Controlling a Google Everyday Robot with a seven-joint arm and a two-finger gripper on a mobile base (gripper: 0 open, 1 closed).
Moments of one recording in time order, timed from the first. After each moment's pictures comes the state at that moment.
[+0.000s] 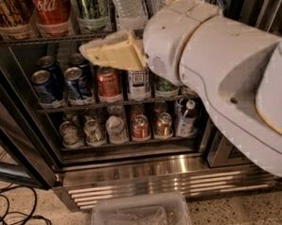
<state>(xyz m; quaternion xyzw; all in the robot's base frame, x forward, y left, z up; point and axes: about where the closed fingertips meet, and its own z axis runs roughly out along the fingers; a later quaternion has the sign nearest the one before) 0.473 0.001 1.103 -0.32 0.62 0.07 0.71</state>
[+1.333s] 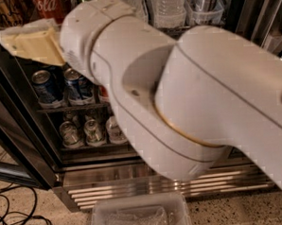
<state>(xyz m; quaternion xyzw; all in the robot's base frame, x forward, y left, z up) 0.474 0.096 1.121 -0.28 0.61 0.16 0.73</state>
